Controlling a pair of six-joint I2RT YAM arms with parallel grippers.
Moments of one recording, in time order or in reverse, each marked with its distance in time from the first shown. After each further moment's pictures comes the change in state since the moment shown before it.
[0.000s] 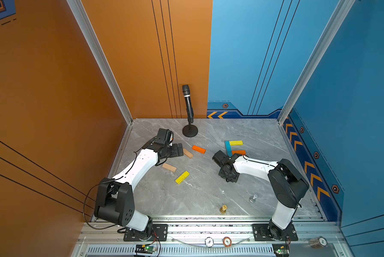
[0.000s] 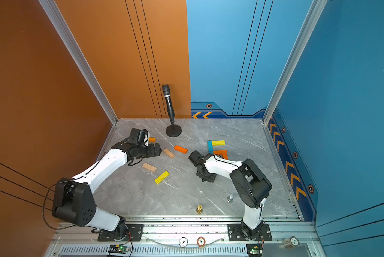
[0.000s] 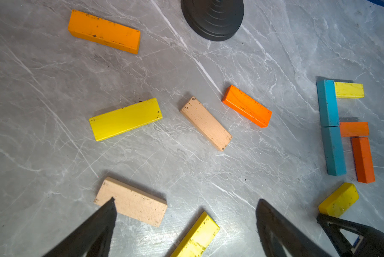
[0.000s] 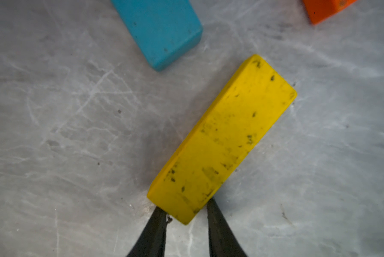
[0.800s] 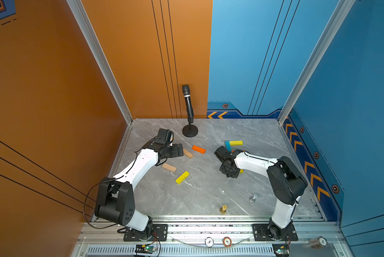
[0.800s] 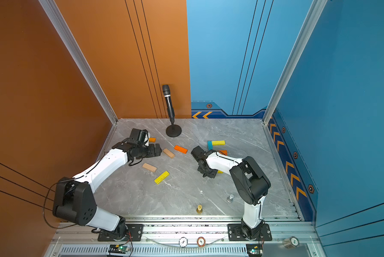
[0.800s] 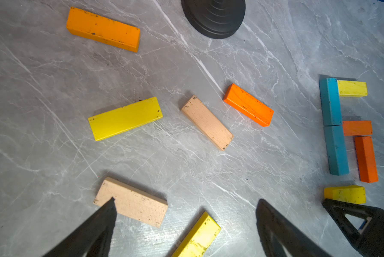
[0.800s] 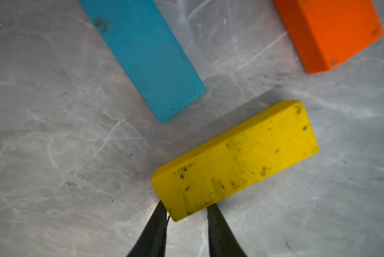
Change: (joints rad) left arm -0.001 0.005 0.000 0.000 0.000 0.003; right arm -0.065 0.034 0.051 0.009 0.000 -0.039
